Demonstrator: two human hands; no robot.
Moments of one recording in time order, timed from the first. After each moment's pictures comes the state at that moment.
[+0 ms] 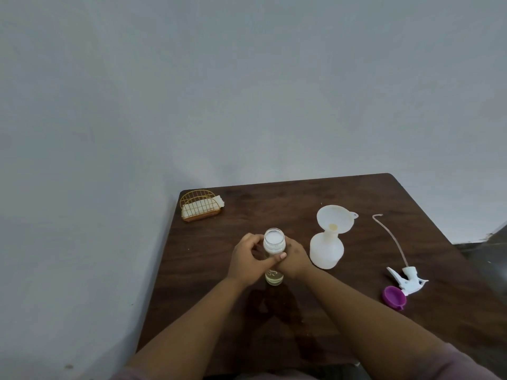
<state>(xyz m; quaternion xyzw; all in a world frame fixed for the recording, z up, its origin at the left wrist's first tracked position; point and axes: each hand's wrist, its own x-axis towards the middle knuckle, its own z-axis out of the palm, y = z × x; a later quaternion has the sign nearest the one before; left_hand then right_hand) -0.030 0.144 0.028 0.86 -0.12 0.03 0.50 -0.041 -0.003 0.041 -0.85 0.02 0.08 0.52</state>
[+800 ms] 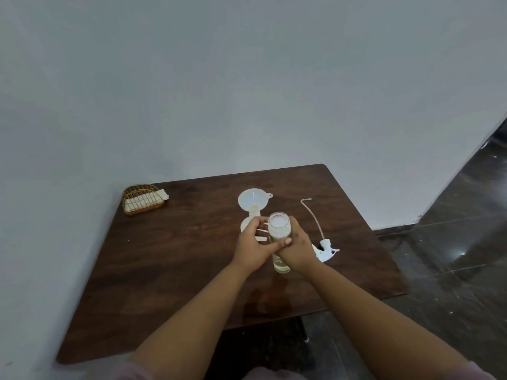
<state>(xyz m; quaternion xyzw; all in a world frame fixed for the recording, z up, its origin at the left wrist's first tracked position) -0.119 -0.042 0.066 0.78 -0.12 -0.05 0.61 -0.151 -0.172 0.070 -0.85 0.06 -0.09 0.52</state>
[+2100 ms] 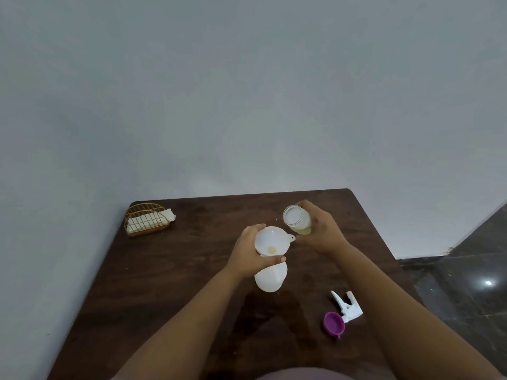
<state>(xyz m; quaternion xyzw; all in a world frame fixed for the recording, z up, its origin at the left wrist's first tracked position) 0.017 -0.018 0.051 0.88 -0.12 -0.07 0.46 0.007 -0.225 0.106 -0.91 -0.11 -0.12 0.38</state>
